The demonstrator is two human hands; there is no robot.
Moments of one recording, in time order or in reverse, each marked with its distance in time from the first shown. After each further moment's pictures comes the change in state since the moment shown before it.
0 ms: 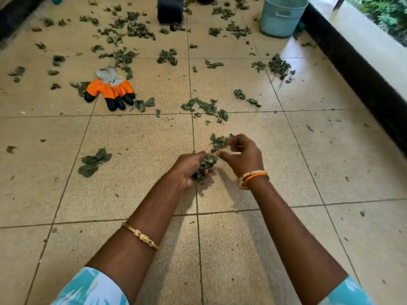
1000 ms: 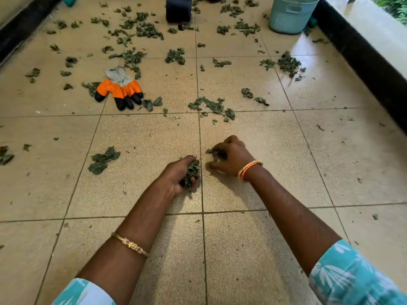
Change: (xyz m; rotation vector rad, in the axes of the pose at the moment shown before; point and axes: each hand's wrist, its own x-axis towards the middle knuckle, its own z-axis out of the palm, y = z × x) left_hand 0.008 -0.011 -0.040 -0.051 0.083 -0.037; right_hand 0.033 0.021 0.028 -0.498 -0.423 -0.247
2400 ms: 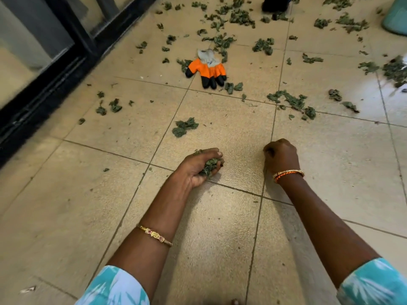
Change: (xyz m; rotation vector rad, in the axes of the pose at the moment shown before) left_hand -0.089 -0.013 -0.092 -0.408 0.085 0.108; right_hand -0.012 -0.055 0.042 -0.015 0.190 -0.057
